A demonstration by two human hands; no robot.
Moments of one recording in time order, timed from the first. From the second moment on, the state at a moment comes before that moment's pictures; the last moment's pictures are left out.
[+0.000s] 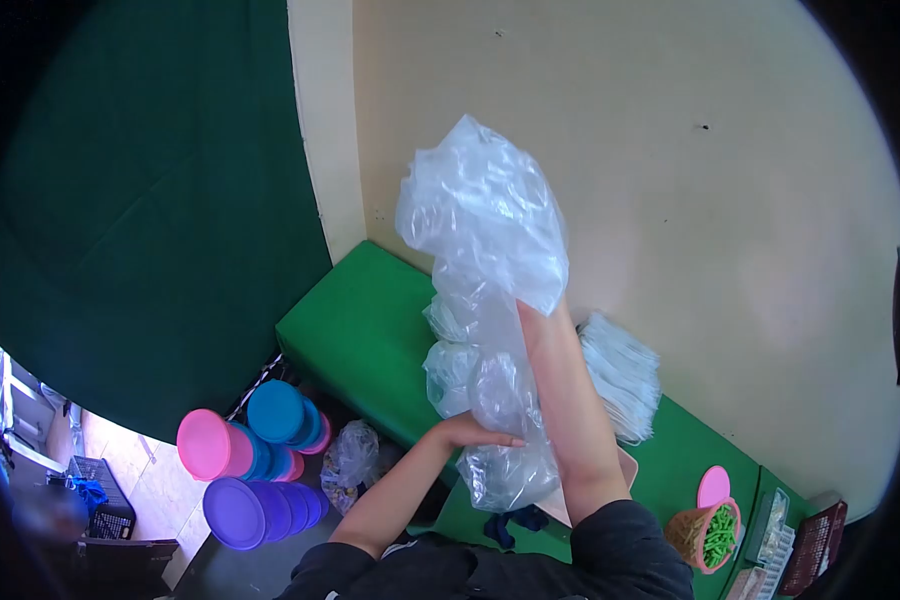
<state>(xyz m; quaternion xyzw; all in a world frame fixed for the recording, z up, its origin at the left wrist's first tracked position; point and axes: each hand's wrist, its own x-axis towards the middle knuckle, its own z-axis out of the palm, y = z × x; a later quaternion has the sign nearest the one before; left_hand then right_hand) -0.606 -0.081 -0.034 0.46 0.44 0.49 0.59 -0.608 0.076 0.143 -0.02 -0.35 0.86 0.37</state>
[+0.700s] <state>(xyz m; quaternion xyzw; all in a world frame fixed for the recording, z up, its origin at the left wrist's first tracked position) -0.762 -0.064 -0.107 0.48 0.68 0.56 0.04 -0.538 0.060 0.195 -0.14 -0.32 0.88 0.31</state>
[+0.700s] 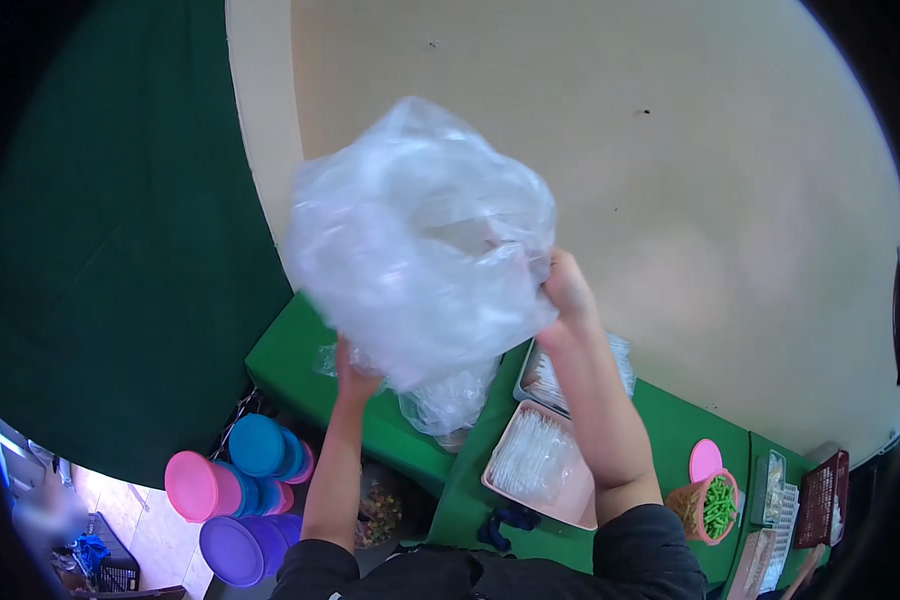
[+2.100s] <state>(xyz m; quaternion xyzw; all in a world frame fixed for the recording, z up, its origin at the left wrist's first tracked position) -0.686 -0.341 -0.145 -0.09 0.69 0.71 0.11 -0.783 0.159 -0.021 -0.09 -0.82 -0.04 0.57</state>
